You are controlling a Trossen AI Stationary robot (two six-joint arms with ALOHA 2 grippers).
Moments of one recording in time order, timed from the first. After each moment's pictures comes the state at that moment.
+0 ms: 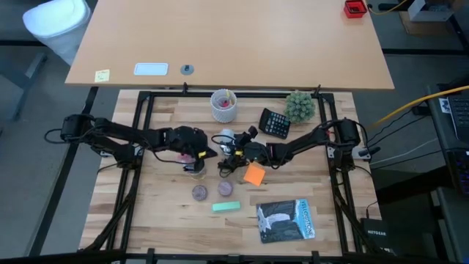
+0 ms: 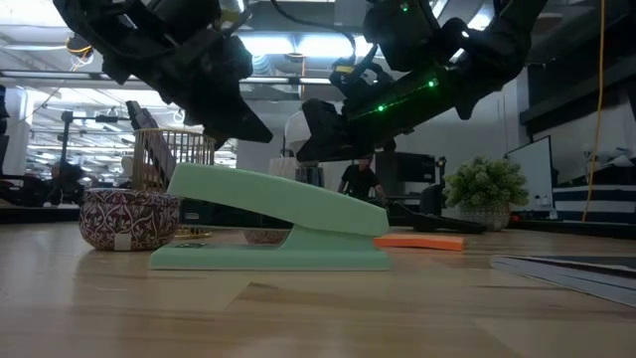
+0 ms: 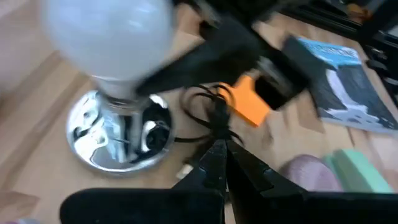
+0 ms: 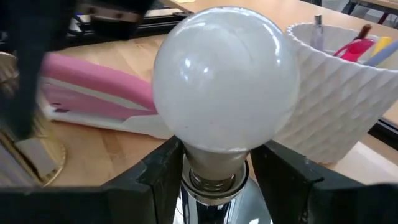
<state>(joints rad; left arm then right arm) 0.09 1.32 0.55 0.24 0.08 -0.25 0.04 1.92 0.92 0.61 0.62 0.15</state>
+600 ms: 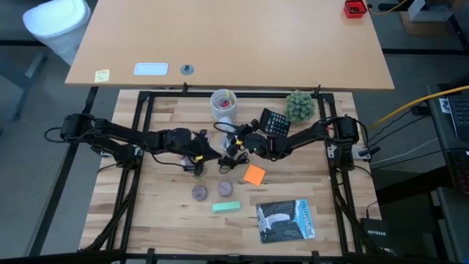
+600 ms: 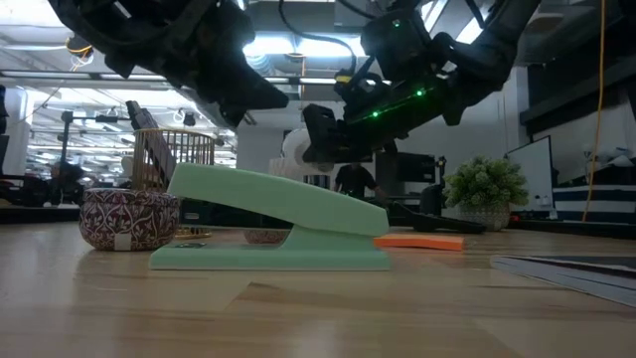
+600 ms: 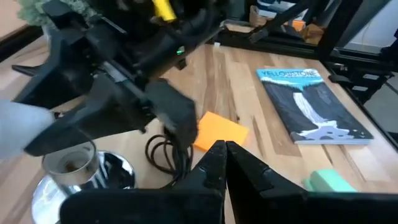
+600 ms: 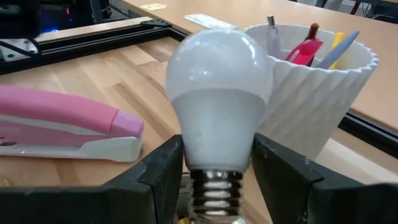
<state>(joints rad) 0.03 1.32 0.55 0.41 0.07 -0.12 -0.04 1.92 0.92 0.63 0.62 0.20</state>
